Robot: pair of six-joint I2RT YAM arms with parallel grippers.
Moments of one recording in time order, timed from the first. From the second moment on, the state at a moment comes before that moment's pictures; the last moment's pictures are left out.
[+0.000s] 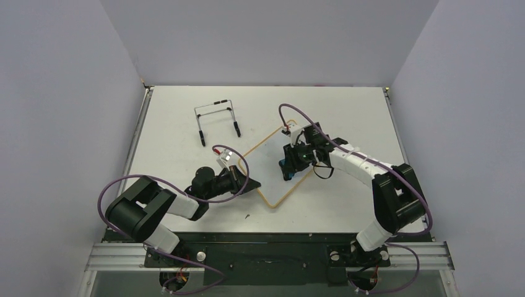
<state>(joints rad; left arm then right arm) -0.58 1.54 0.25 1.10 0.48 -0.97 0.47 1.59 1.00 -0.37 -0.46 -0.01</state>
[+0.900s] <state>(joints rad) -0.59 1.53 0.25 1.09 0.51 -0.98 0.36 1.60 1.01 -0.38 -0.51 -0.05</state>
